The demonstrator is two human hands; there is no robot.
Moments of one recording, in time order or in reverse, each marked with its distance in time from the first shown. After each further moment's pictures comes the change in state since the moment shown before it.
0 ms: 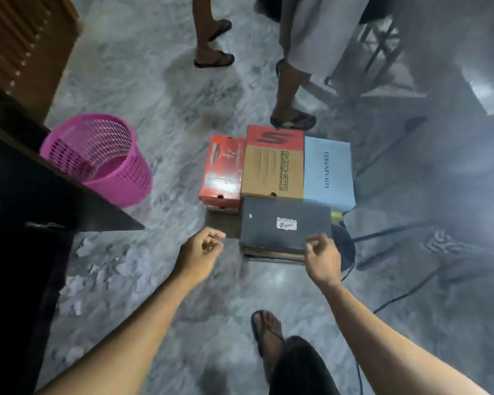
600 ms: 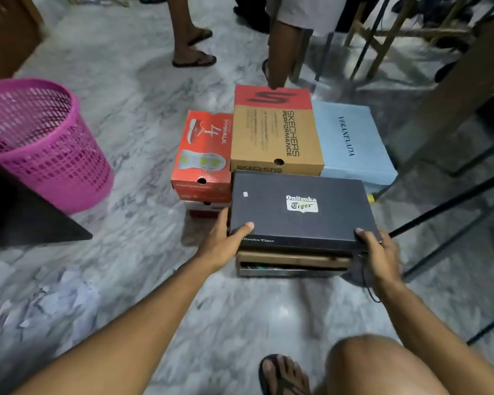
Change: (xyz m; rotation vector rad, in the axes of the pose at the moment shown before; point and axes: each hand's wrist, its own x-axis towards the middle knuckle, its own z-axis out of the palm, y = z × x) left_hand 0.178 -0.161 0.177 -0.209 -0.080 0.102; right_hand 0.138 0.208 0.116 0.609 0.251 0.055
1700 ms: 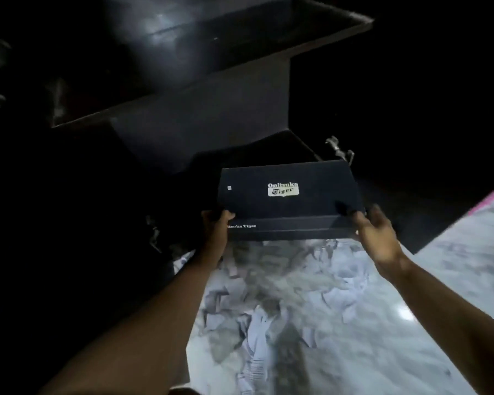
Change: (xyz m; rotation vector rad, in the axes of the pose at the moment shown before) left_hand -0.319 -0.298 -0.363 -0.582 1.616 -0.361; right_hand -0.379 -0.050 0.532 -0.291 -1.414 -0.438
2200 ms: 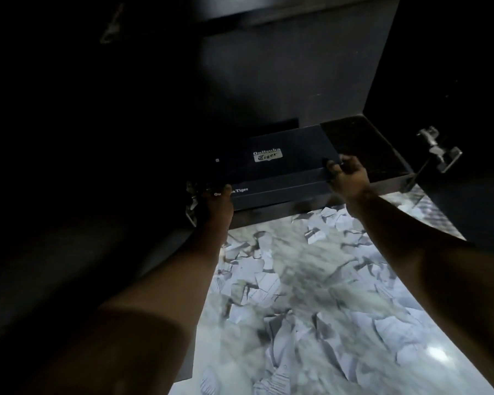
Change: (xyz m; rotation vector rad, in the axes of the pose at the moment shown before) left_hand 0.090 -0.058 -0.052 -0.023 0.326 -0.198; right_hand 0.149 0.006 0.203 0.088 -0.233 -0.131
